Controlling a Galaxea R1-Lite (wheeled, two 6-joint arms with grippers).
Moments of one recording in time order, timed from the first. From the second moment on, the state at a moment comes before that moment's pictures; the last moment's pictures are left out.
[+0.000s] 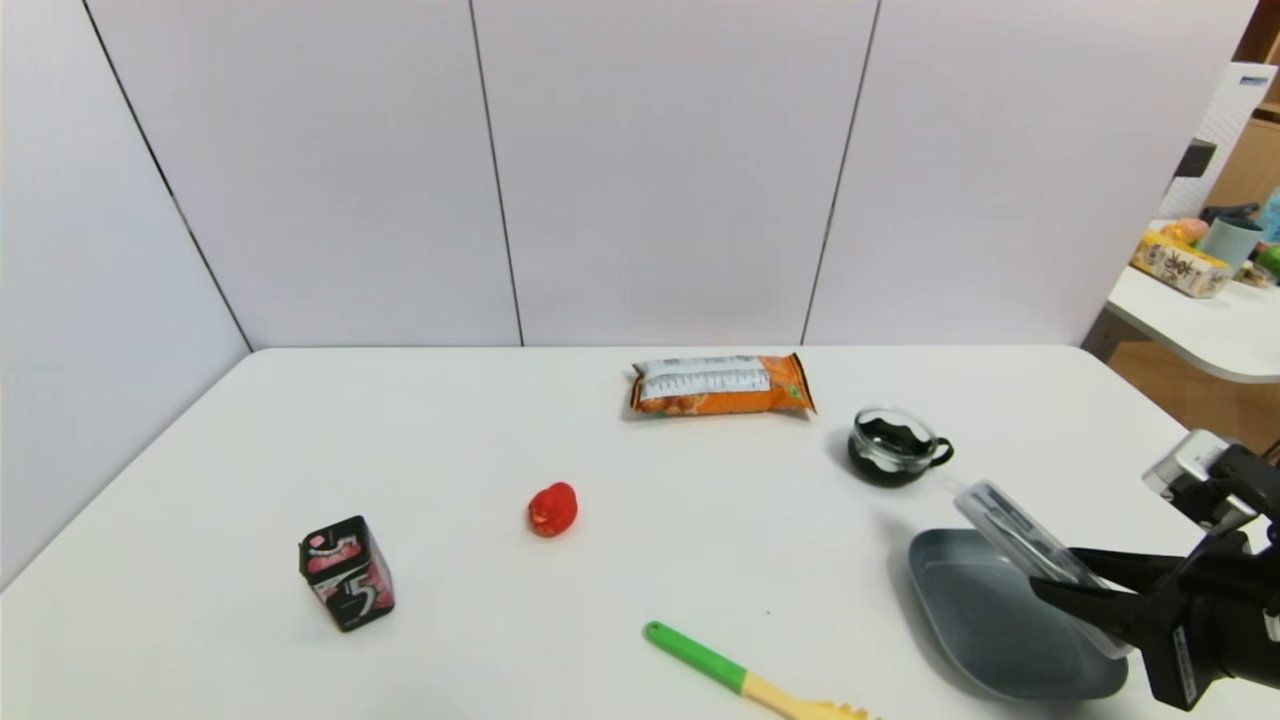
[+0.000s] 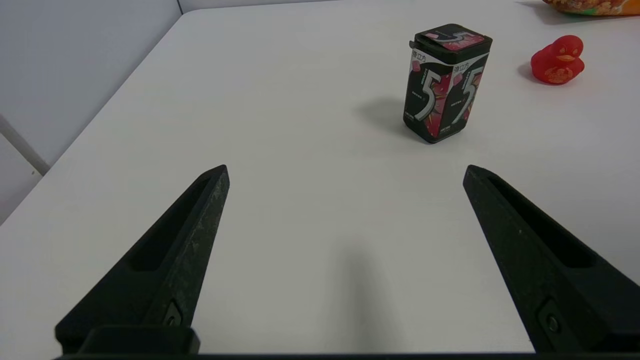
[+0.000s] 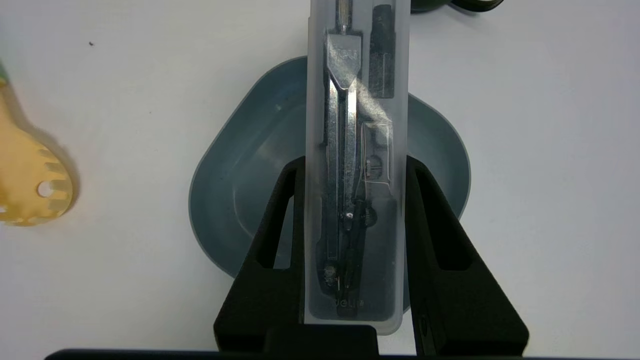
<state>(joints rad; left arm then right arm) 0.00 0.00 0.00 0.00 0.01 0.03 0.06 1.21 -0.39 -0.20 0.30 -0.34</state>
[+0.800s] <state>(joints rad) 0.00 0.00 0.00 0.00 0.01 0.03 0.06 1.33 -0.39 -0.20 0.30 -0.35</state>
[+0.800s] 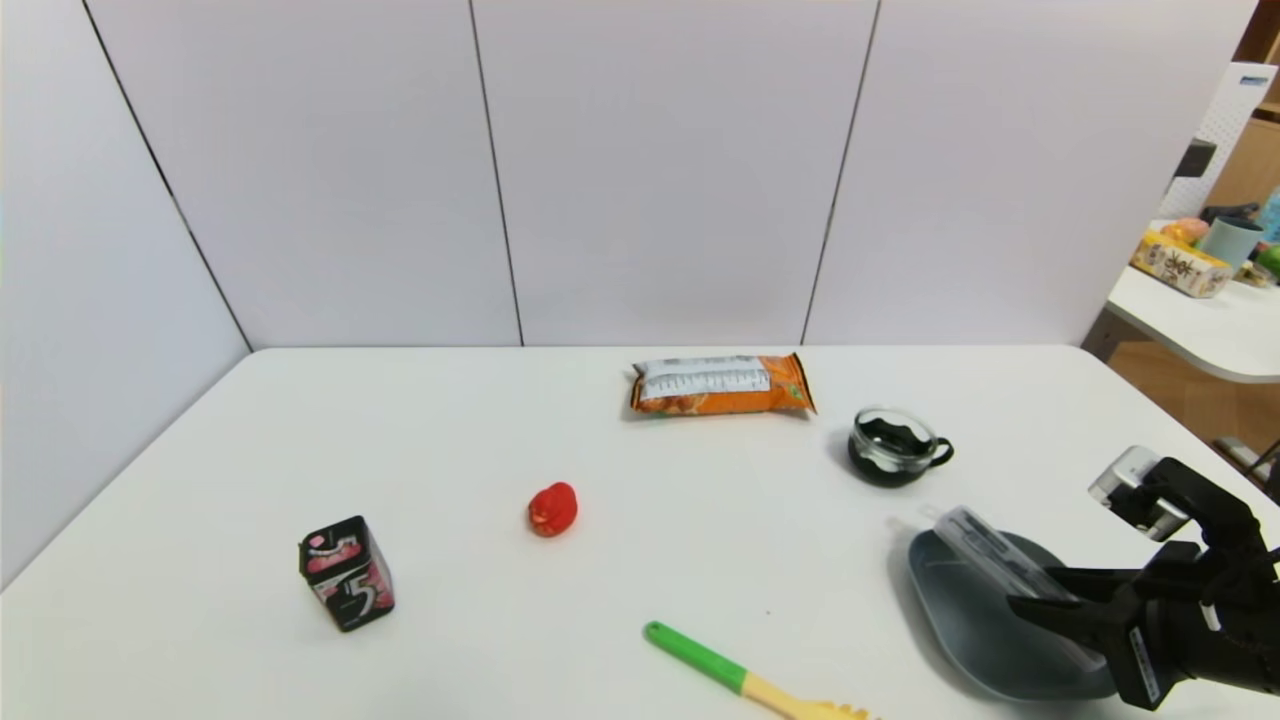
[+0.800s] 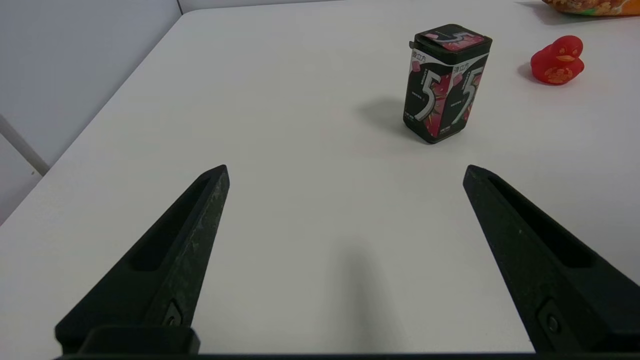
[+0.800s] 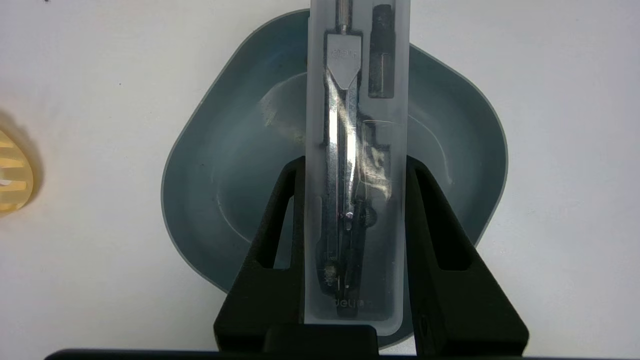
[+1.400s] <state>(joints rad) 0.00 0.00 0.00 0.00 0.01 0.03 0.05 1.34 -0.38 -0.20 0.30 -0.37</state>
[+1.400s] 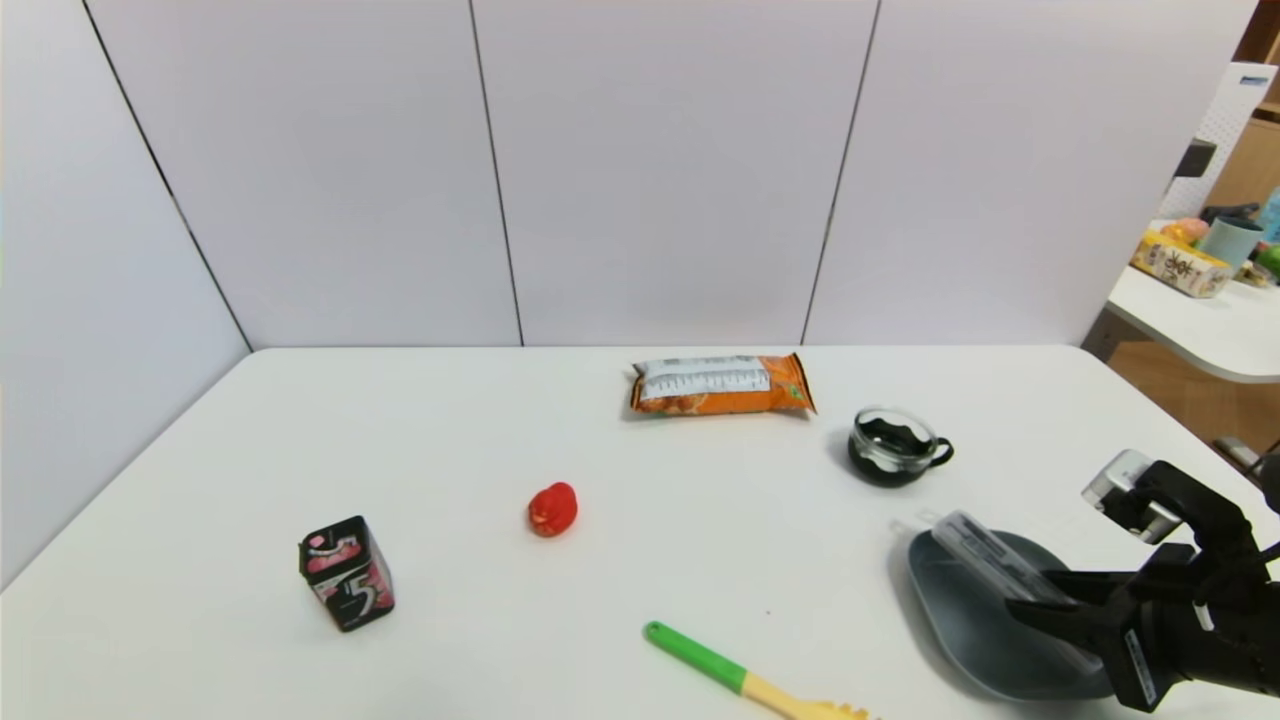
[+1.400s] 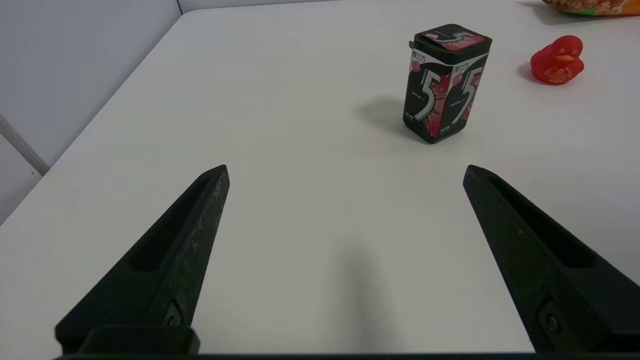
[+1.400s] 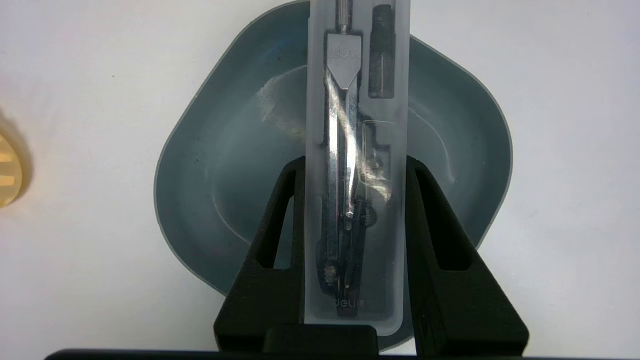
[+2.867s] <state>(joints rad) 0.00 0.00 0.00 0.00 0.01 0.03 0.05 1.28 -0.36 -0.21 0.30 -0.39</state>
